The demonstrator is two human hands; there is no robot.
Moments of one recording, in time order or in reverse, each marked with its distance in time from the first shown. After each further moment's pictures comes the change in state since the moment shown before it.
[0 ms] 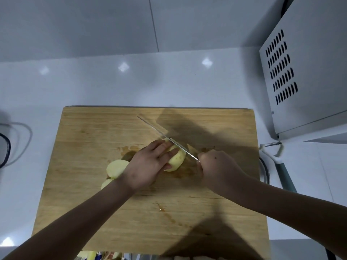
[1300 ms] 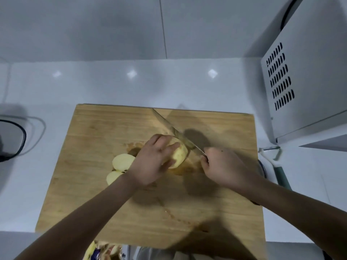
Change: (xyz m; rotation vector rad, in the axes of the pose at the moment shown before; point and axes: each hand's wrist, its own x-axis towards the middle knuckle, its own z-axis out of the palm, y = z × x) left_hand -0.005 0.009 0.002 -0.085 0.061 -0.142; right_hand -0.006 0.009 0.000 0.074 0.087 0.020
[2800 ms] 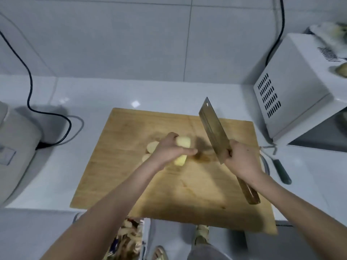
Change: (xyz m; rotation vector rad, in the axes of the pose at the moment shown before) left_hand -0.046 0.044 -0.074 -0.922 -0.073 -0.828; right_hand -0.070 -0.040 0.029 0.143 0.395 0.167
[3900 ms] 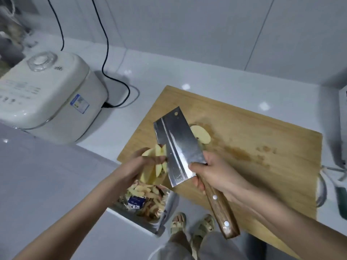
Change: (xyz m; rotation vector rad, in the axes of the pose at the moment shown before) left_hand -0.138 -0.093 -0.084 -0.526 0.244 -0.284; right_hand -0.058 -0.116 0.033 0.730 -0.779 -0.057
